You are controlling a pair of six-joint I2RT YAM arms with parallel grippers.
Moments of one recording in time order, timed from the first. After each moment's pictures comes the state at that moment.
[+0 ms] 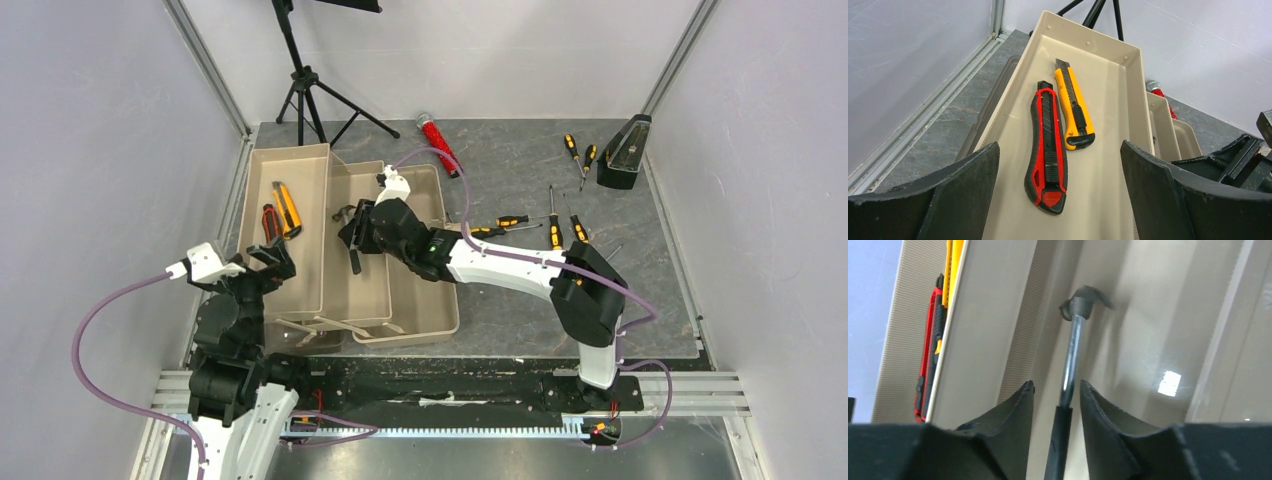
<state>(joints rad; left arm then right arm) -0.17 0.19 0.66 -0.48 -0.42 -0.33 1.06 1.89 1.44 0.08 0.25 0.86</state>
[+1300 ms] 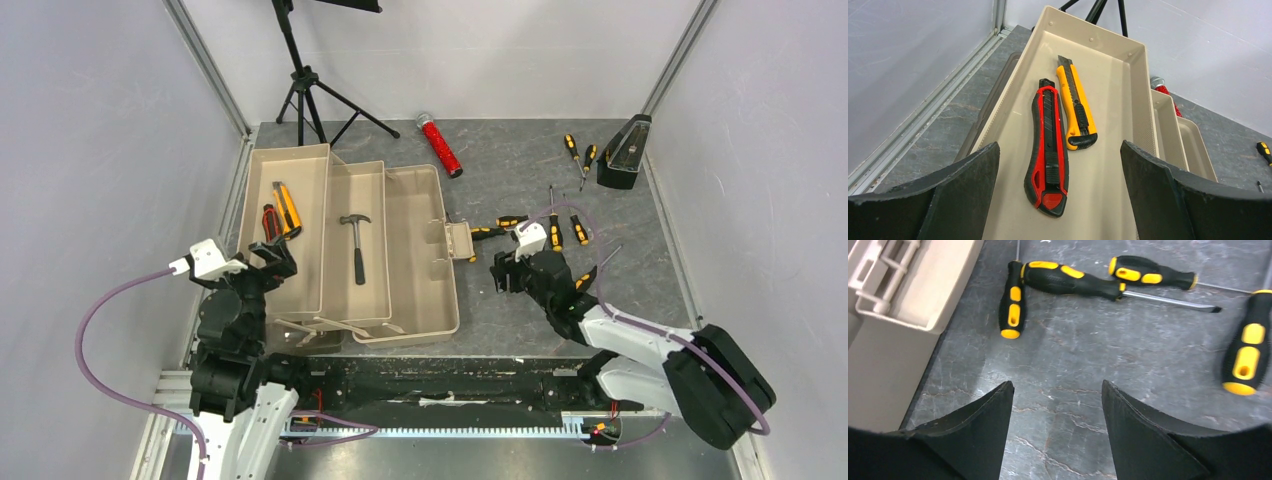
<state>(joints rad) -0.17 0.21 0.66 -0.48 -0.42 -0.33 0.60 1.09 0.32 0.34 0.20 0.13</state>
